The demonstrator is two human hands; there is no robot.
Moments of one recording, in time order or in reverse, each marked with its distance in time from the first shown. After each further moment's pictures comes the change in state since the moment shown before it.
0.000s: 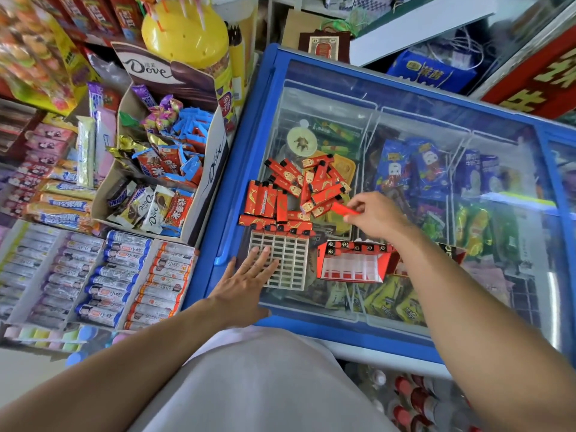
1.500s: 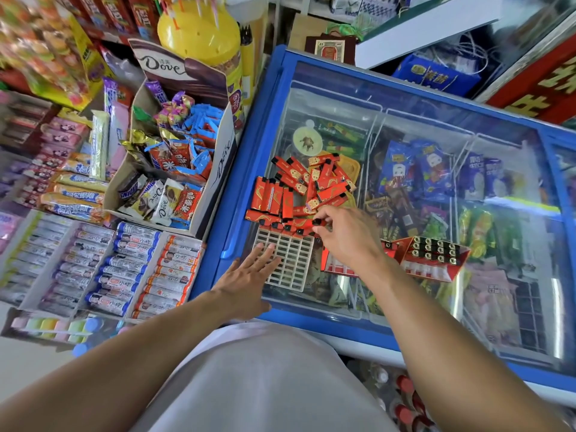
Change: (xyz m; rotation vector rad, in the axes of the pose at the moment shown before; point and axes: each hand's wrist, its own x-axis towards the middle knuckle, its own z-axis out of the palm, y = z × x) left_hand -0.007 -0.002 -0.006 -0.041 -0.057 -0.005; right_hand -0.048 -0.047 0.053 -0.257 0.283 -0.265
